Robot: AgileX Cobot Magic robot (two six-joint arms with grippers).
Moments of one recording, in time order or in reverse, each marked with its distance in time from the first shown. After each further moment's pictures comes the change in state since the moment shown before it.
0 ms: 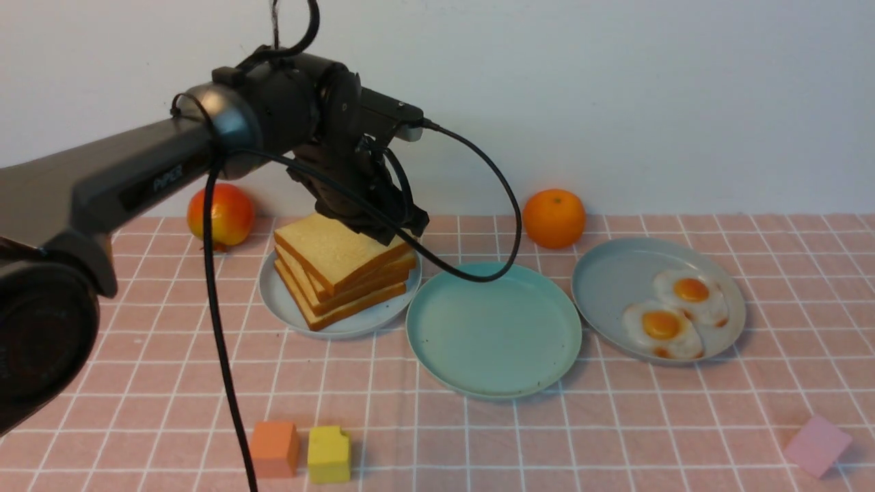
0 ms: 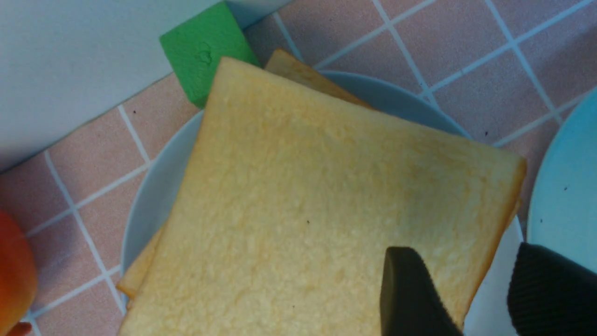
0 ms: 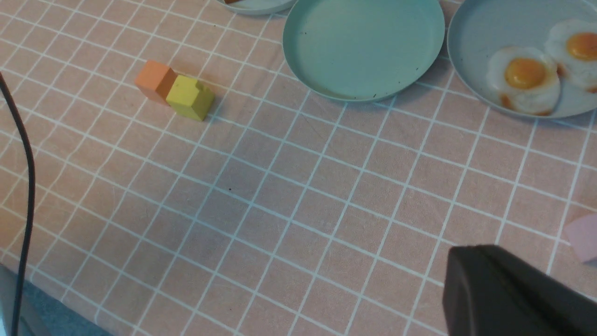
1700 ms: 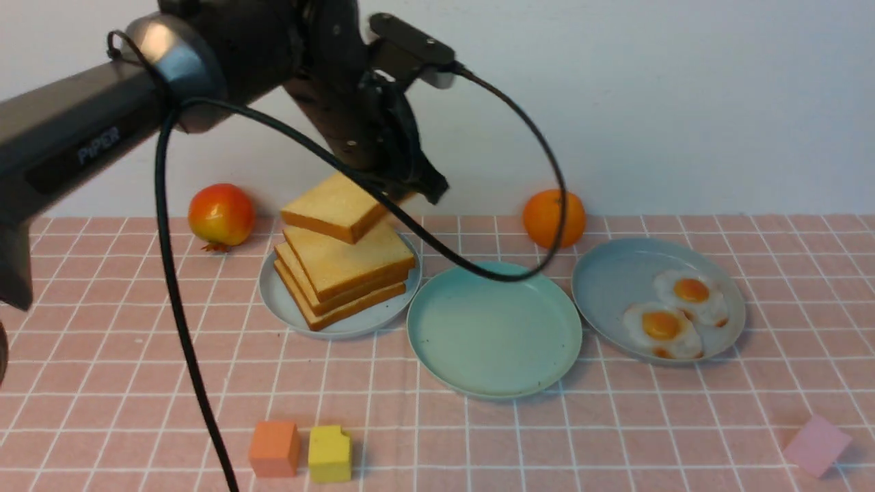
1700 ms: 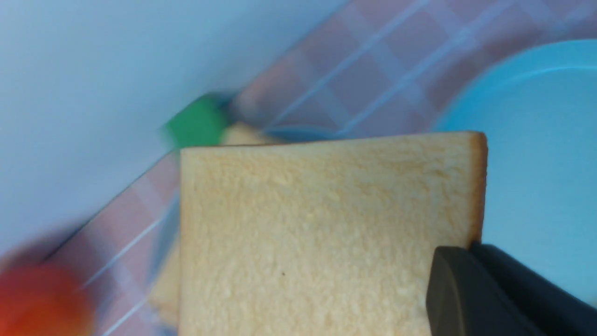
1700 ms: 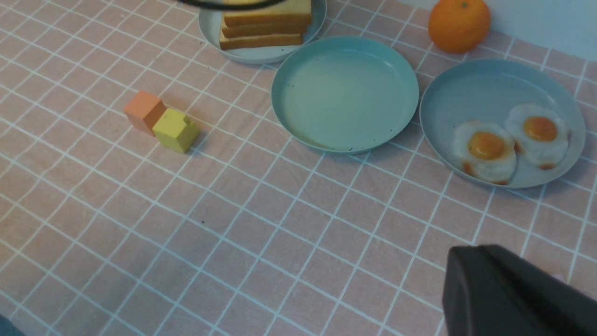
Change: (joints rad) right arm 0.001 -0.073 0.000 -0.035 -0.059 -0.099; left arm -0.110 -0.163 -0.006 -0.055 0.106 0.214
